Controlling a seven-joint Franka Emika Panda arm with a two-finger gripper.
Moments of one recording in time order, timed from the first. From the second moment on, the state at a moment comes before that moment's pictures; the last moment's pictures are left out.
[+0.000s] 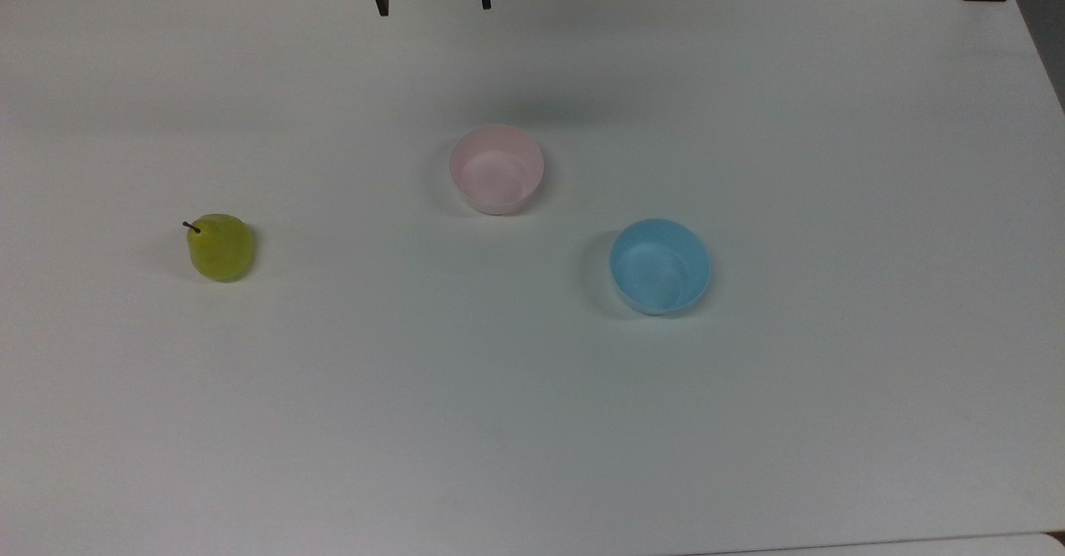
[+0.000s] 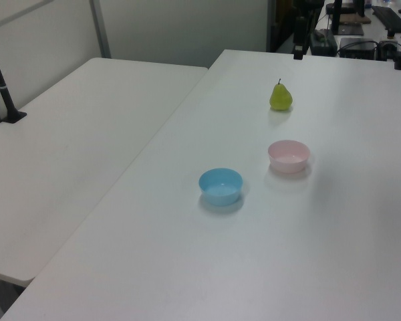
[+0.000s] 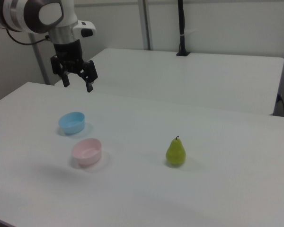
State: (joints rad) arm 0.07 0.00 -0.05 -1.64 0.06 1.67 -0.06
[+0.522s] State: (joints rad) arm 0.07 0.00 -0.05 -1.64 0.06 1.67 -0.06
